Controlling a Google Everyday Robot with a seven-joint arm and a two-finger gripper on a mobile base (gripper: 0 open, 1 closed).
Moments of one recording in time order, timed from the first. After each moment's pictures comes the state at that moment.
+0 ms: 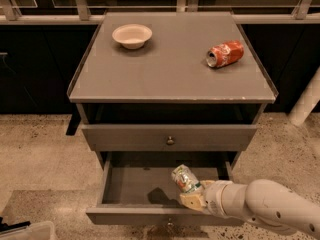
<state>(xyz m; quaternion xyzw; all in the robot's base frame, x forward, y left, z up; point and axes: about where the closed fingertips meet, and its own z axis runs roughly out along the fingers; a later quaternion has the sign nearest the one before) 0.428 -0.117 0.569 -0.26 0.89 0.21 0.32</state>
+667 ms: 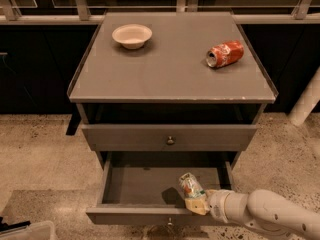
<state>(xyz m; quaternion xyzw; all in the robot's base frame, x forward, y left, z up) 0.438 -0.141 0.487 -0.20 0.90 0.25 0.31</state>
